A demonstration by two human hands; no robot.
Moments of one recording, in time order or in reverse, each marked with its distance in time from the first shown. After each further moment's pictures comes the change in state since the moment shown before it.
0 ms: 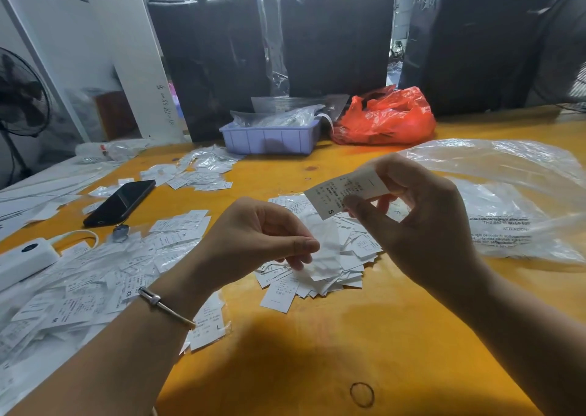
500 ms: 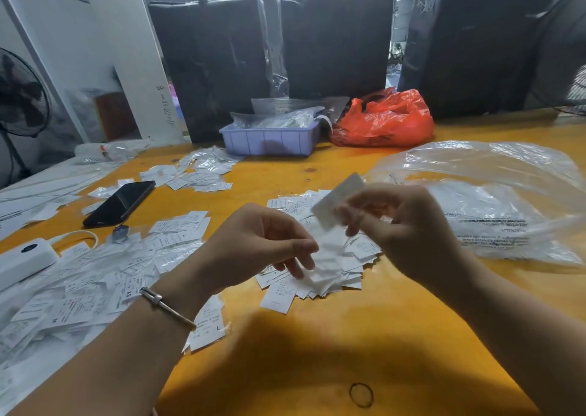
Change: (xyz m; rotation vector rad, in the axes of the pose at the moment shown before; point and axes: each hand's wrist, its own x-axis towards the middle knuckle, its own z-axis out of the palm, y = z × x) left_hand 0.002 -0.002 0.001 0.048 -0.034 -0.071; right_hand -0.001 0.011 0.002 0.162 -0.203 0.214
